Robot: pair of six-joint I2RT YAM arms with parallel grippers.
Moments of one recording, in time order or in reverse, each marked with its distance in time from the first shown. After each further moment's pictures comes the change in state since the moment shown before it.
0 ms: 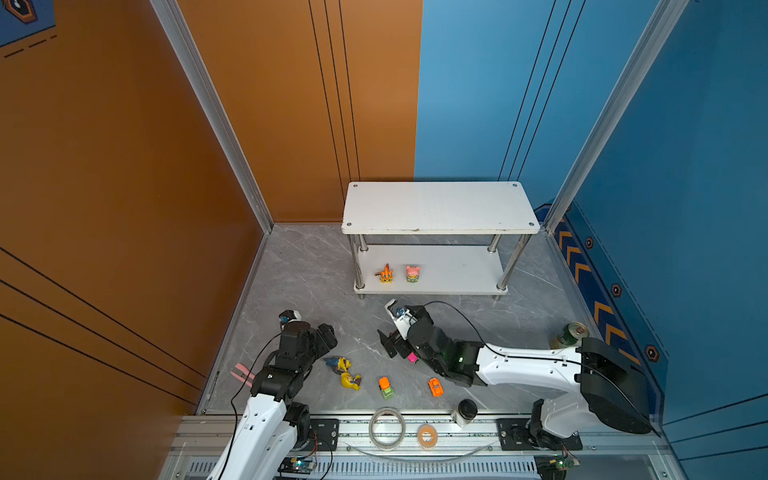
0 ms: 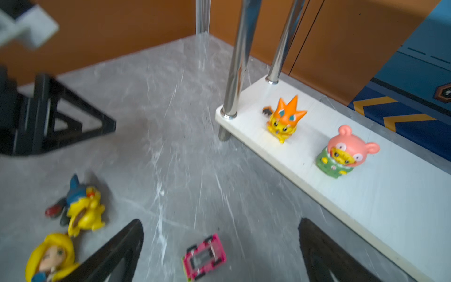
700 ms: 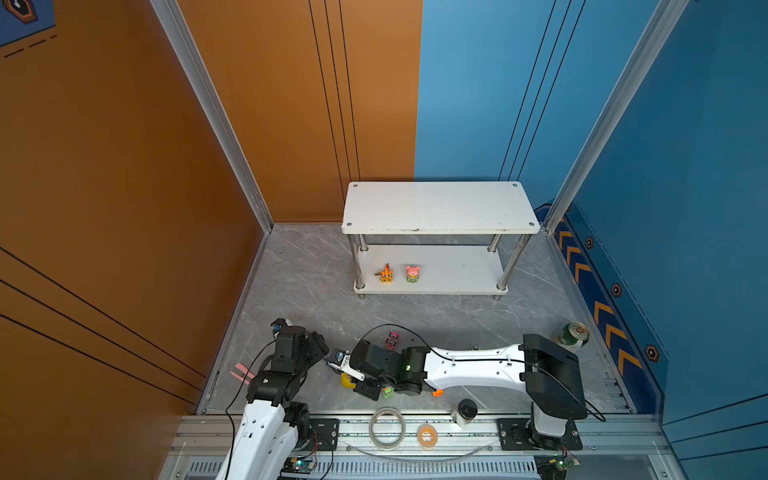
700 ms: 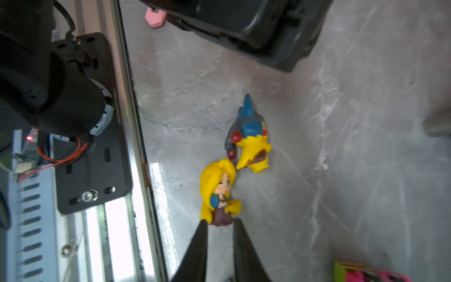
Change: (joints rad) left arm 0.066 -0.032 0.003 -0.129 -0.010 -0.013; right arm 0.123 0.361 0.475 -0.478 -0.472 -0.055
